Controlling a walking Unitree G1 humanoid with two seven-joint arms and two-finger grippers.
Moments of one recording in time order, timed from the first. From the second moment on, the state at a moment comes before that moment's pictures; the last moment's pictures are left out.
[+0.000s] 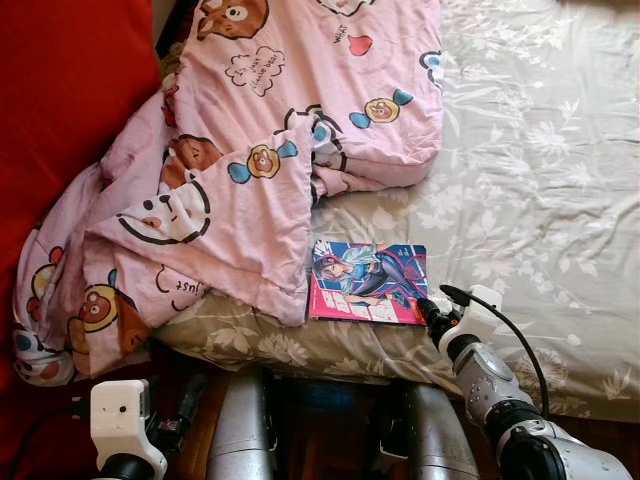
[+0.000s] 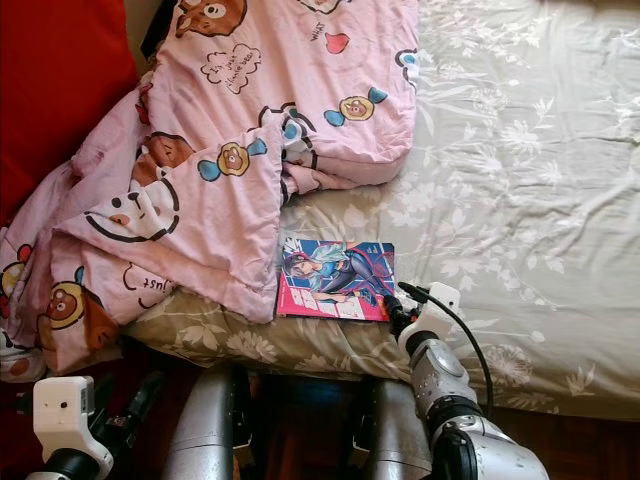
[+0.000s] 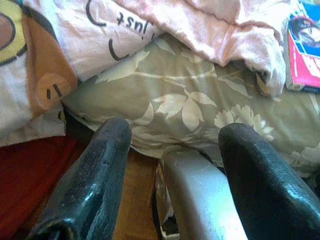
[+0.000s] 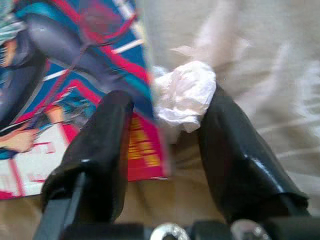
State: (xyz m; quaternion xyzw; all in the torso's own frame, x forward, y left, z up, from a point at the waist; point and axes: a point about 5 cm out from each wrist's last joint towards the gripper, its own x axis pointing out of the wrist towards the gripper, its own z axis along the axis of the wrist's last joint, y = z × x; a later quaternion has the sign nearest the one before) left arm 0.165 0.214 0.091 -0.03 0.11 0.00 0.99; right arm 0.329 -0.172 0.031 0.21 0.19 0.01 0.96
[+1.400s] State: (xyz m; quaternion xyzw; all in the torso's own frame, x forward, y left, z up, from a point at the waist) left arm 0.178 0.229 -0.032 -0.06 0.27 0.06 0.96; right arm 0.206 -0.209 -0.063 0.19 0.32 -0.10 0.92
